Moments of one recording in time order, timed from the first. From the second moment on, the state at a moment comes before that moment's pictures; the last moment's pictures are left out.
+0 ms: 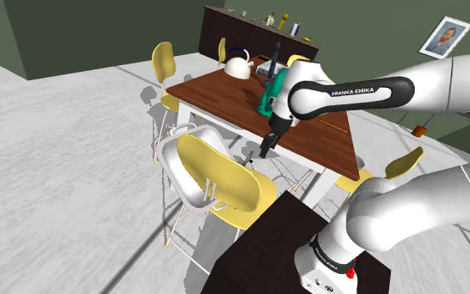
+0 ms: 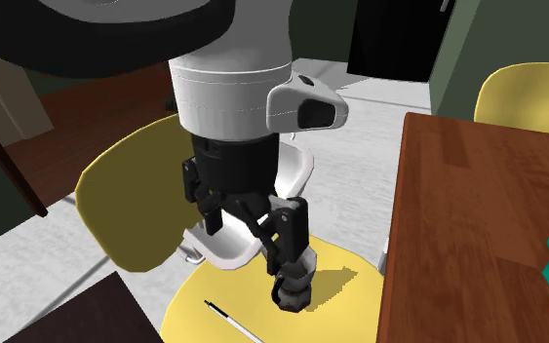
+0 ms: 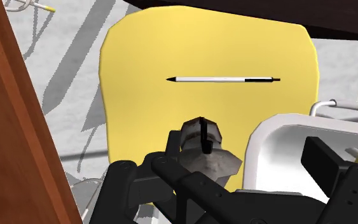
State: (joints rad) arm 0.01 -0.52 -0.18 -2.65 -0.09 2.11 -0.22
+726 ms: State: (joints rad) arm 0.04 -0.27 -0.24 -2.67 -0.03 2.42 -0.32
